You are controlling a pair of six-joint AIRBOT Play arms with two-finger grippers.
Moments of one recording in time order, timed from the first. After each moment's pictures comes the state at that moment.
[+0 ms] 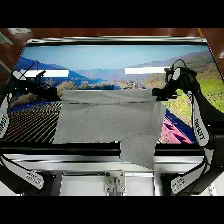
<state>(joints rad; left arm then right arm) 0.22 -1.86 1.59 1.04 -1.31 -1.23 0.00 -1.80 1.56 -1.45 1.25 1.61</state>
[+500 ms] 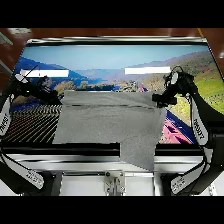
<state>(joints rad) 0.24 -1.91 1.59 1.04 -1.34 -1.28 0.00 -1.81 1.52 -1.48 1.29 1.65</state>
